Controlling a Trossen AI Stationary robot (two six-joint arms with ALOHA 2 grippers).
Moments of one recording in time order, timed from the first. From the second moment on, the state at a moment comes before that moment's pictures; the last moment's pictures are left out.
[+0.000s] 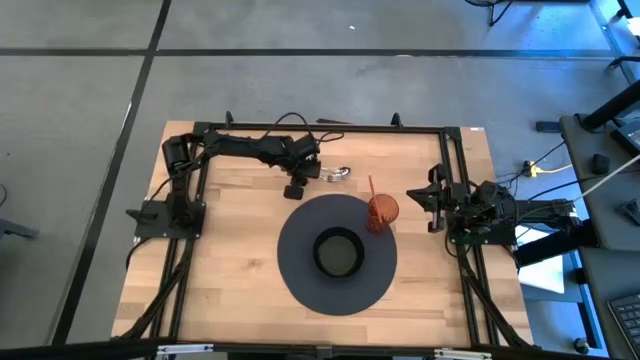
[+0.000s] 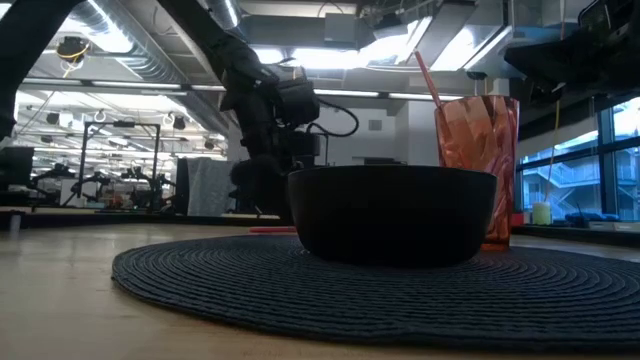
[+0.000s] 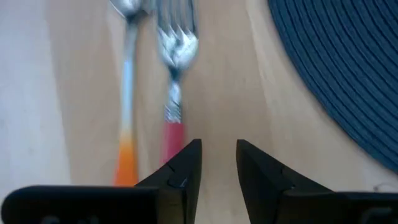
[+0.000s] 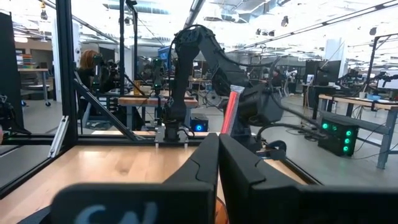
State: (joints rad) left arm 0.42 1.90 1.20 -0.45 0.09 0.60; right arm 0.02 0.04 0.02 0.22 0.14 -0.08
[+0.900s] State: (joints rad) left arm 0.53 2.00 1.22 -0.50 0.10 0.57; right arm 0.02 0.04 0.02 0.21 0.14 -0.08
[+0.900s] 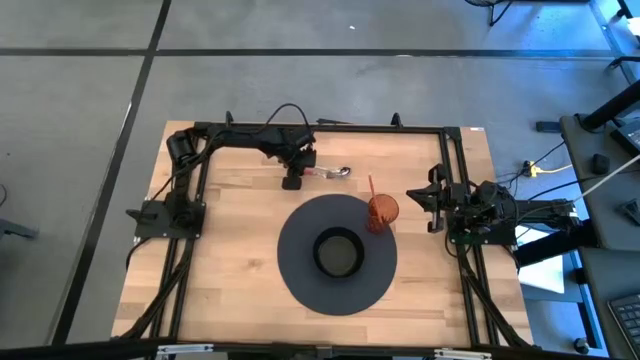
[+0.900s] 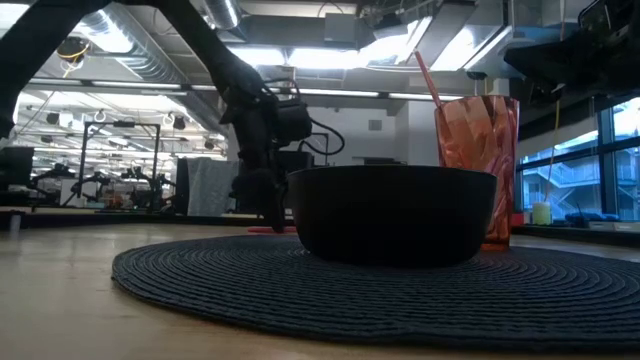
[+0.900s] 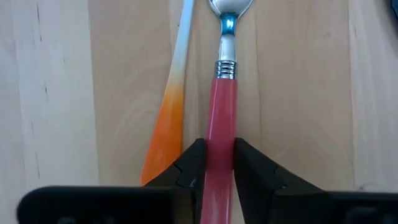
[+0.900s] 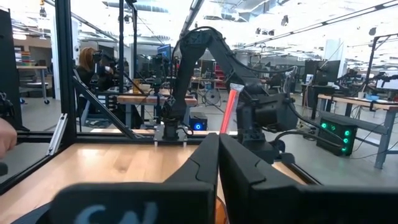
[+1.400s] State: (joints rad) left arm 0.42 1.92 1.20 -0.68 0.02 0.53; right arm 0.02 0.04 0.02 0.21 0.14 -0.09
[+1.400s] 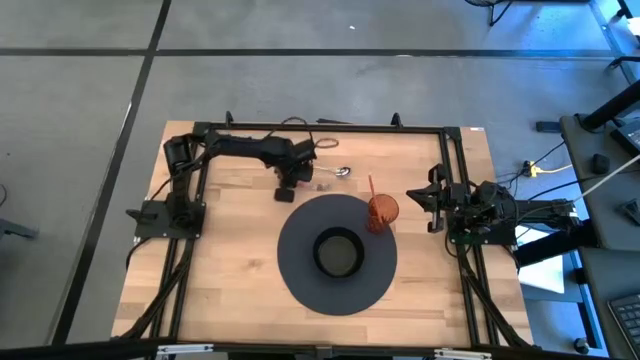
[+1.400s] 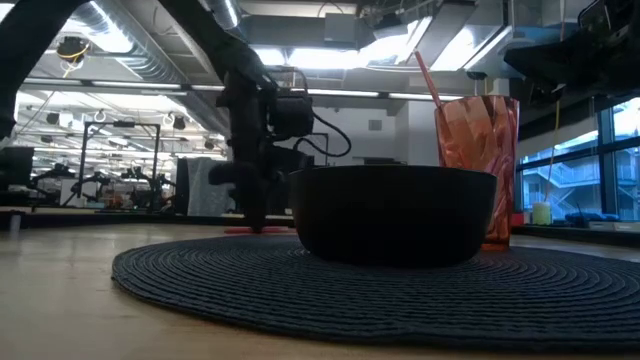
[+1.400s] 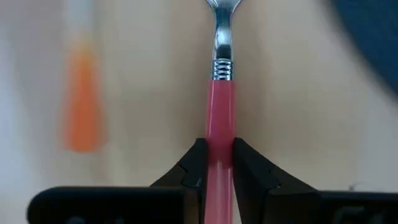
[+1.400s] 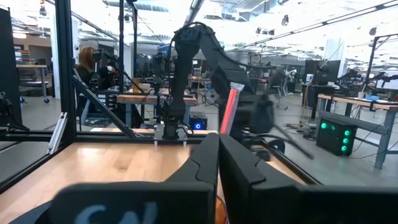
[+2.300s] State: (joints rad) left arm 0.25 1.78 1.15 -0.78 0.02 0.33; right arm 0.02 0.04 0.02 0.20 0.14 -0.08
